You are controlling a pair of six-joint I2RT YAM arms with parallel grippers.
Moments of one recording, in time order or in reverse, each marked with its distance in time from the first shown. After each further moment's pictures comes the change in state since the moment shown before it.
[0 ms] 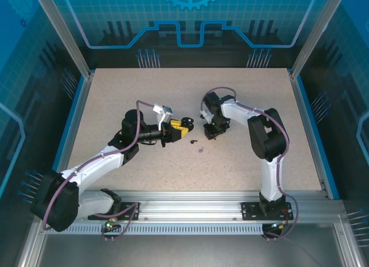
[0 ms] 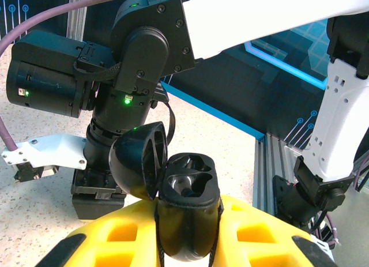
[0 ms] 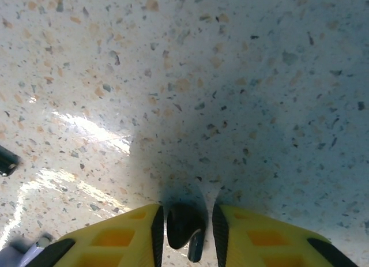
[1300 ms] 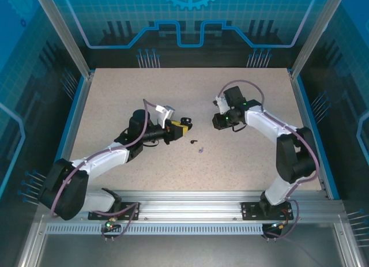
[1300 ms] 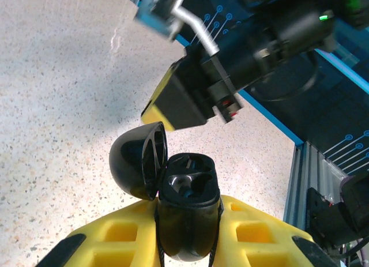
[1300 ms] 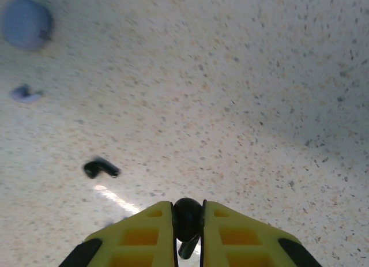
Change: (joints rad) left arm -0.002 0.122 0.000 -0.026 -0.163 -0.098; right arm -0.107 -0.415 -0.288 0.320 -0.171 0.132
